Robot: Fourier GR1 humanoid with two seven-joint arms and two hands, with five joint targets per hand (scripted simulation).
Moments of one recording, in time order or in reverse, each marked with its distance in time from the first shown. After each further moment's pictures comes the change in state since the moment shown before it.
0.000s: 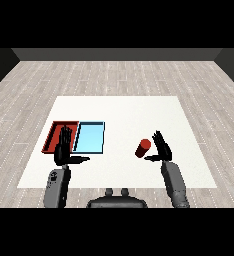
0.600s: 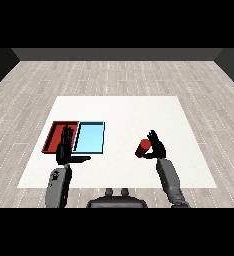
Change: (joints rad) left arm -0.013 -0.005 -0.009 0.024 -0.030 0.018 -0.016; right arm -0.088 0.029 0.012 0.149 0.003 -0.022 -0.047
